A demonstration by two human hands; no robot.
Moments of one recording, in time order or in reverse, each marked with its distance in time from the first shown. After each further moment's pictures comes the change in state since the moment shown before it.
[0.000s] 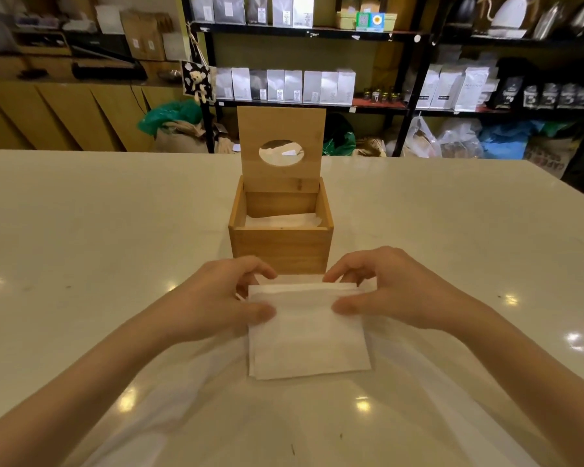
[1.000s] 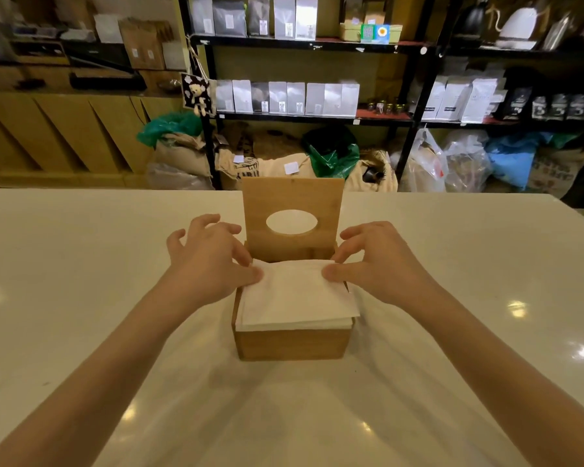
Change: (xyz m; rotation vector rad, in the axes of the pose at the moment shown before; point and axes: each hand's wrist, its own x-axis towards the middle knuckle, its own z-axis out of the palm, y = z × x) left_hand 0.106 0.012 -0.079 0.366 0.270 -0.244; right_hand 0.114 -0.015 -0.046 -0.120 0.277 0.162
